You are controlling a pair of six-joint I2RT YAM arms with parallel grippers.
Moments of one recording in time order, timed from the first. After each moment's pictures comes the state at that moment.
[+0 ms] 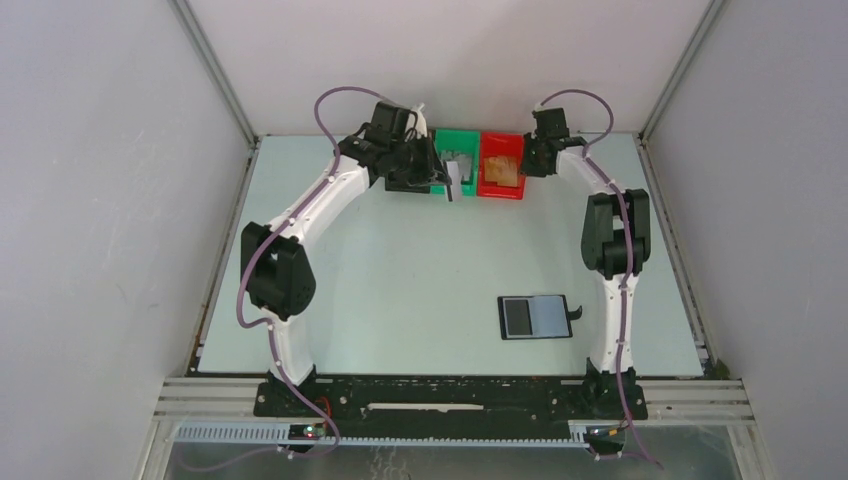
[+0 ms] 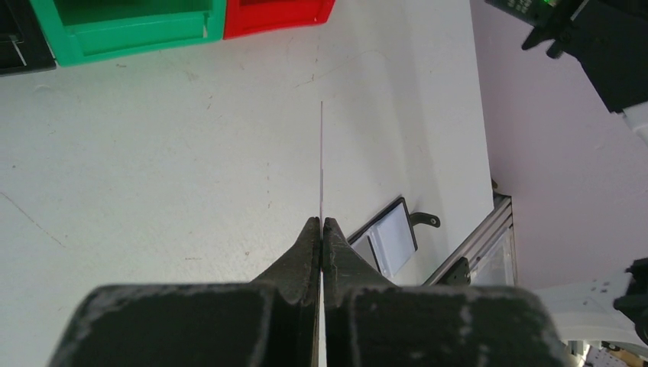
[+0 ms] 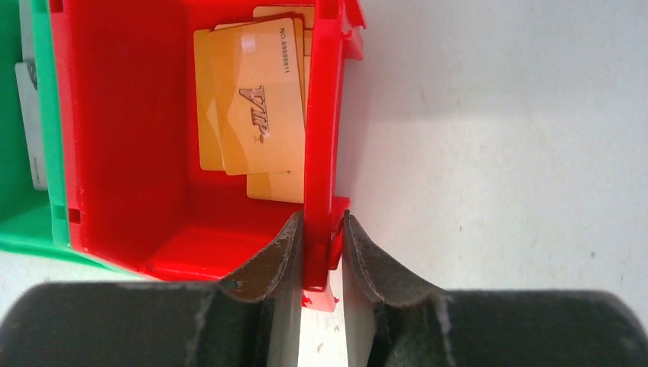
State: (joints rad) left arm -0.47 1.91 1.82 -0.60 0.43 -0.53; right arm 0.14 2.29 1.95 -0.48 -0.04 0.25
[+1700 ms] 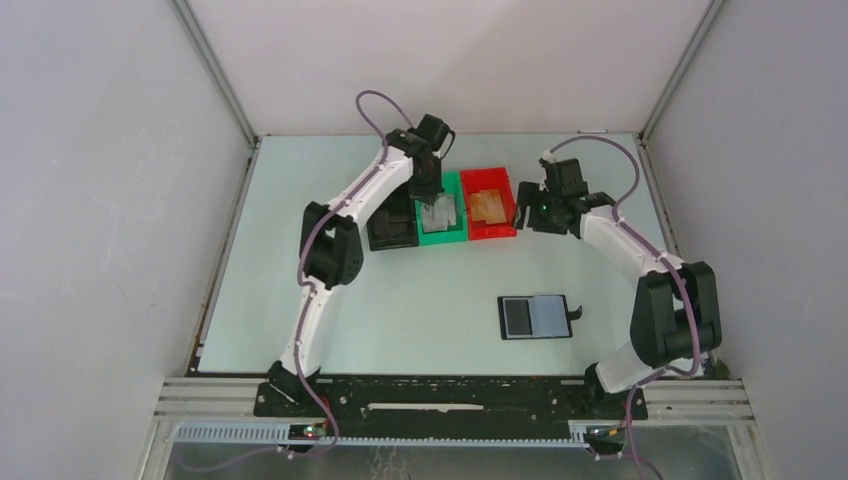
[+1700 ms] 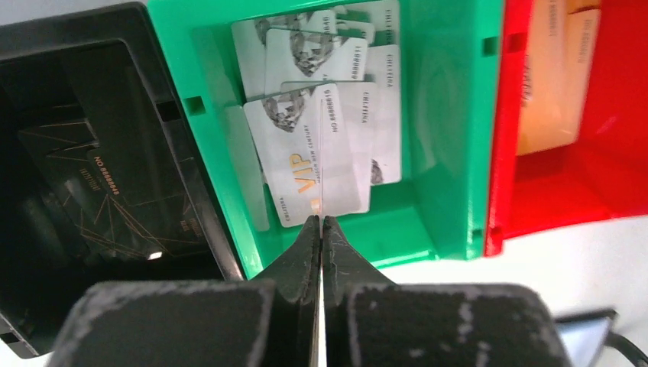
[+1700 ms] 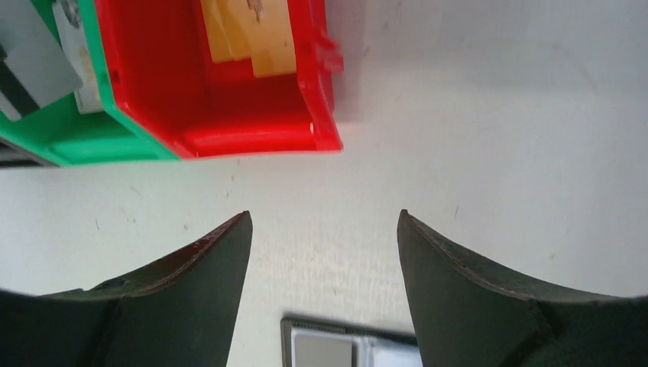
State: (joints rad) left arm -0.52 2.35 2.29 -1.06 -0.05 -0.50; right arm 0.25 1.58 1.16 -0.44 -0.06 0.32
